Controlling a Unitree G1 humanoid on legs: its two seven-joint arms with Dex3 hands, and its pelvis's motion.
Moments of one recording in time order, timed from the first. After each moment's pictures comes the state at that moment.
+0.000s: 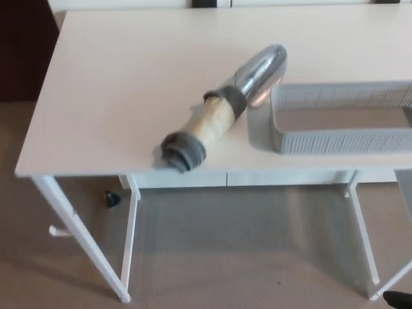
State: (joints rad) left_arm 0.40 0.35 0.03 0.55 0.10 -0.31 -0.09; right_arm 0.39 -0.35 -0.13 0.36 0.05 -0.15 0.28
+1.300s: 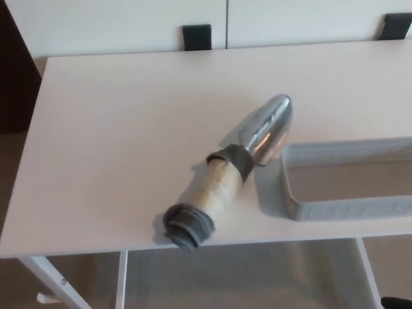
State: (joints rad) left_arm 0.49 0.32 -0.10 0.44 0.21 -0.36 0.00; right_arm 0.39 -0.35 -0.13 0.37 0.05 -0.15 0.28
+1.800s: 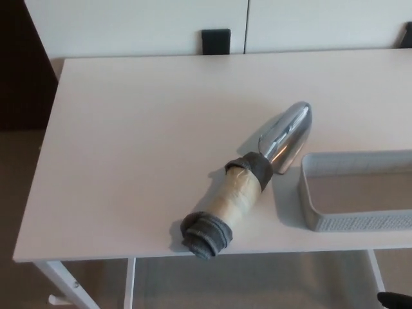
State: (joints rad) left_arm 0.48 0.34 -0.11 0.45 0.23 -0.37 0.03; right_arm 0.38 -0.34 -0.13 0.36 0.05 -0.15 0.28
